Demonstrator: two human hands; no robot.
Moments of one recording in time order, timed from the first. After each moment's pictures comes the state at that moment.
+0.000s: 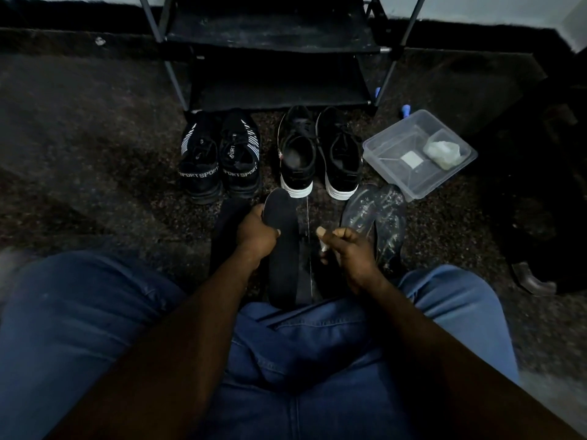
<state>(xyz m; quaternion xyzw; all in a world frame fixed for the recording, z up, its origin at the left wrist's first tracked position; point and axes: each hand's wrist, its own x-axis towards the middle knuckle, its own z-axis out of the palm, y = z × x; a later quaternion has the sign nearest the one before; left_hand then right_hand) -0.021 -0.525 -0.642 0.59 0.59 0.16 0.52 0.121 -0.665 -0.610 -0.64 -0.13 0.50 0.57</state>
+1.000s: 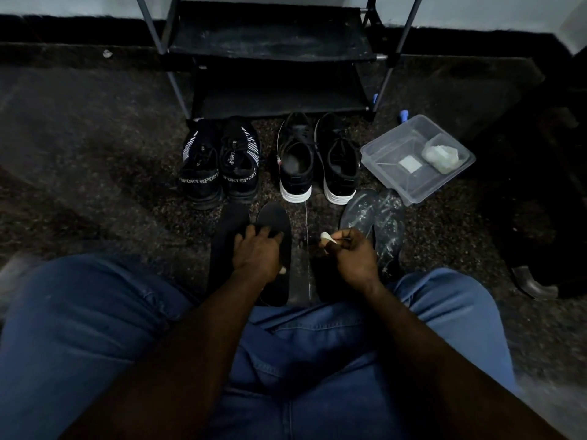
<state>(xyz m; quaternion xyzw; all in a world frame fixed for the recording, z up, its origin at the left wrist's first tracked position) -0.029 -0.550 -0.628 0.87 0.44 -0.19 0.09 0.136 -0.670 -0.638 -0.77 -0.20 0.37 0.48</state>
